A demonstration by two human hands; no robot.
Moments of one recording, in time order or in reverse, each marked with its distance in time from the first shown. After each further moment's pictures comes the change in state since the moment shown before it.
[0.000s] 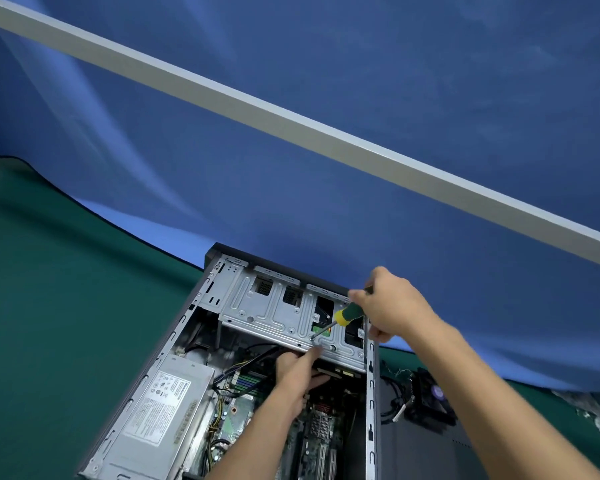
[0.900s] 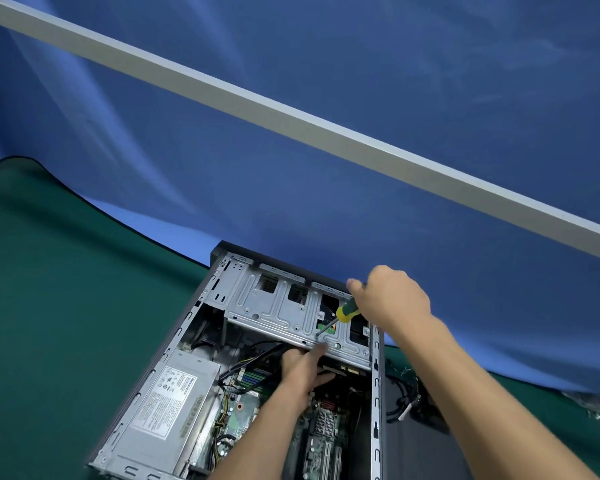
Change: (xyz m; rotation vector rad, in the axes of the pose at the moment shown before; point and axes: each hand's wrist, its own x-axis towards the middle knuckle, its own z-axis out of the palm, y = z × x) left_hand -0.006 0.005 0.003 -0.016 -0.006 -0.015; right_hand -0.002 -0.014 0.005 -0.147 0.131 0.033
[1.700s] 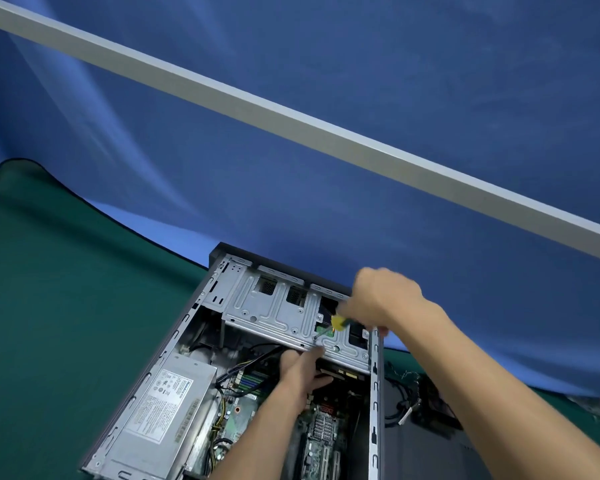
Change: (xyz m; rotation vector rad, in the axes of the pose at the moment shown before) left_hand 0.008 0.002 0.002 0.044 0.058 -0.054; right_hand 0.010 -0.006 -0.006 -0.279 -0.175 -0.160
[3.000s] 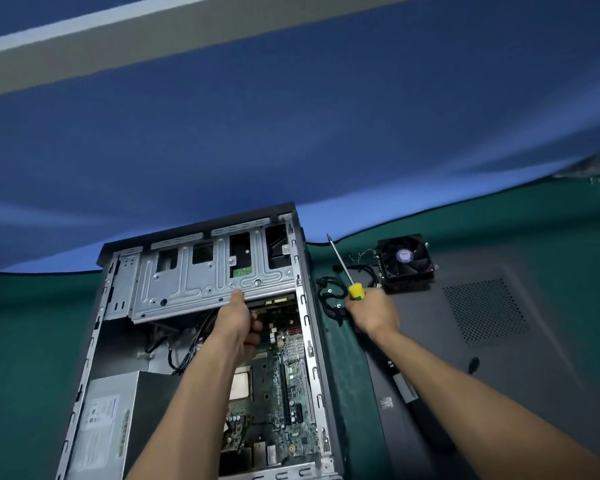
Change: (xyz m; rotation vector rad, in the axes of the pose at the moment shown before) left_hand -0.020 -0.001 0.038 0.720 0.285 -0.161; right_hand 0.029 0.137 0.283 1.168 0.005 0.563
